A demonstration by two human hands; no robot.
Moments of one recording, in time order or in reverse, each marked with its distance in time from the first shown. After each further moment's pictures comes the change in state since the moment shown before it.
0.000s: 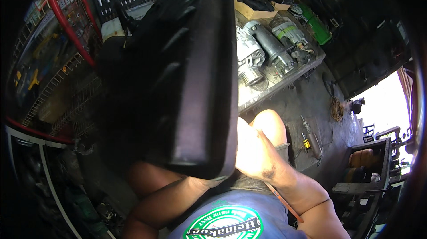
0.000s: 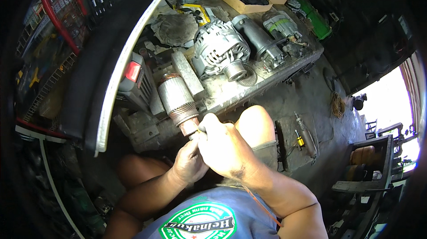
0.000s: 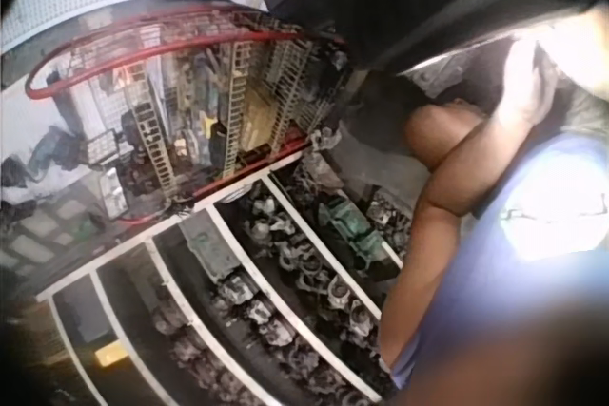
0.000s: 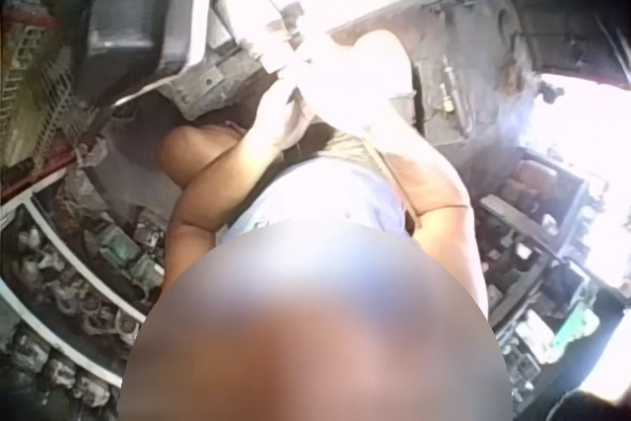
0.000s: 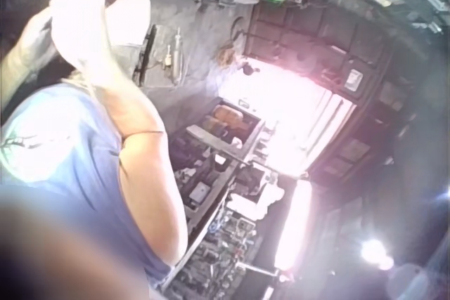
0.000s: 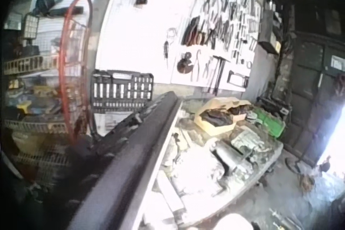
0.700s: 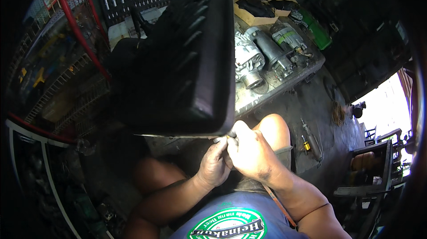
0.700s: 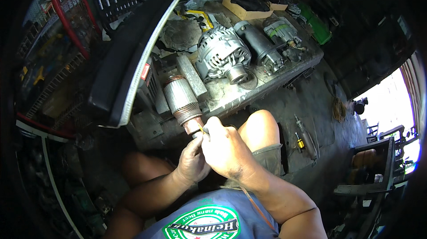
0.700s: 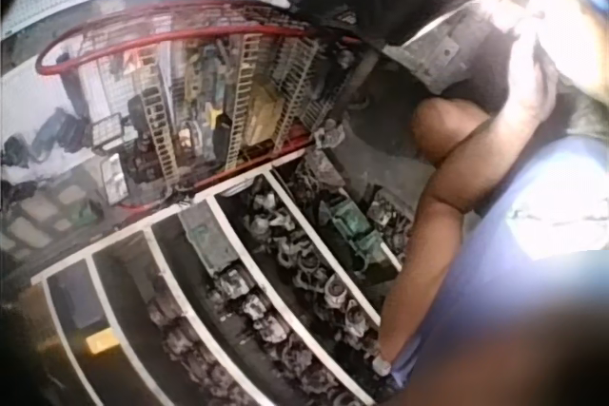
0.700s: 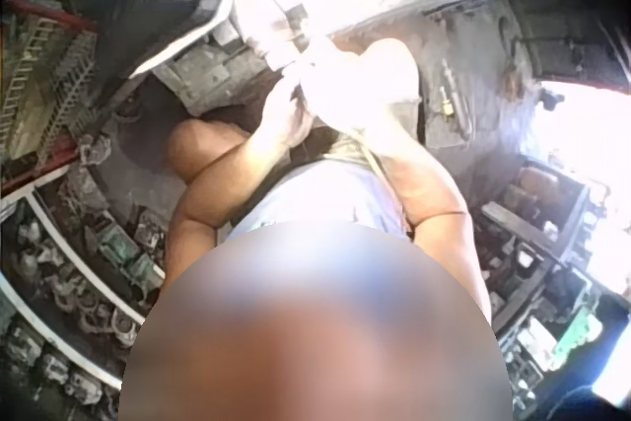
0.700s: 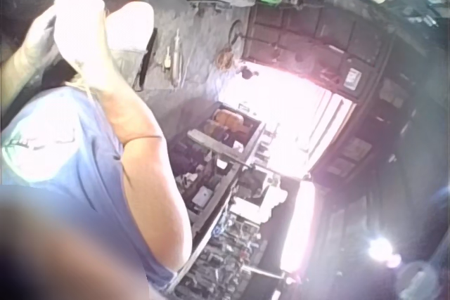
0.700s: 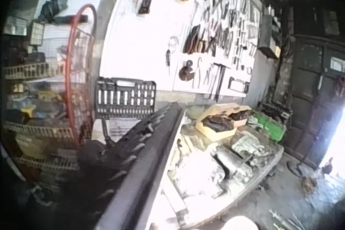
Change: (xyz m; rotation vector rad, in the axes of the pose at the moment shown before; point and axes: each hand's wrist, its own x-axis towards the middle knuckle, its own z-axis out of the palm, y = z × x) left_hand -0.009 0.003 0.025 0.015 -0.161 0.085; right_hand -0.008 -0.016 0.006 -0.121 0.049 0.176
